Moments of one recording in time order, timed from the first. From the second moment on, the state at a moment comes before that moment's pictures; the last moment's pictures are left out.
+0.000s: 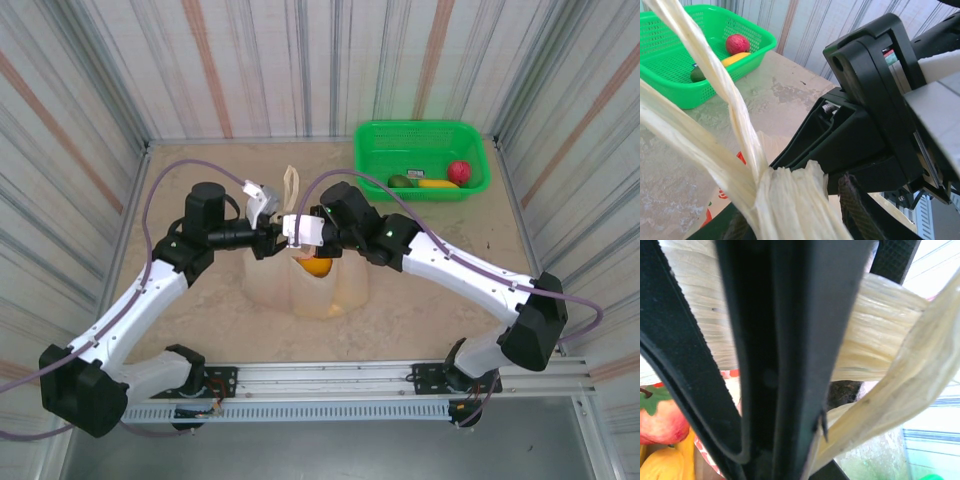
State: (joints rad) left arm -0.44 1.10 0.92 -0.24 0.78 0.00; right arm 0.93 1.45 1.31 -0.48 0.01 -0.80
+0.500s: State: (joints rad) left arm -0.43 1.07 0.84 -0.10 0.79 -0.07; right arm 0.93 1.45 1.30 -0.47 -0.02 -0.78
